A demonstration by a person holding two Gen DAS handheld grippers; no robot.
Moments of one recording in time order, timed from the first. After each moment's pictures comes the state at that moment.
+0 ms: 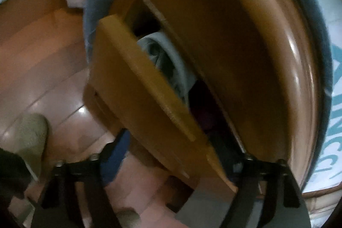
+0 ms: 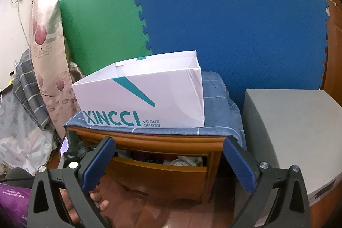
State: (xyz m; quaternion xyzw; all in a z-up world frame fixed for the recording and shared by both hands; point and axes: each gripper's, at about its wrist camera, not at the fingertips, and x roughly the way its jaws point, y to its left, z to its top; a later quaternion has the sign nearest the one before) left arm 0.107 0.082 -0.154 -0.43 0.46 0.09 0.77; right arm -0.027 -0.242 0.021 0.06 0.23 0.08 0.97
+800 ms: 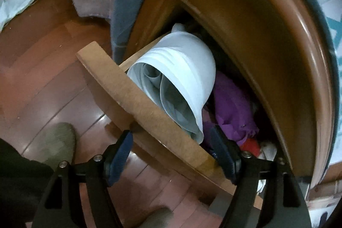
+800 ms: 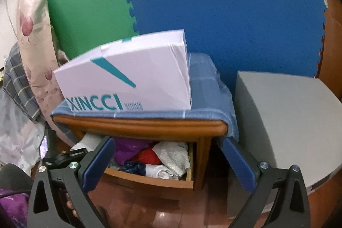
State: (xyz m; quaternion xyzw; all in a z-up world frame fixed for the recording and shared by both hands) left arm 0.076 0.092 -0.159 -0.35 0.49 0.11 0.79; right arm -0.007 -0.251 0.000 0.06 0.30 0.06 0.95
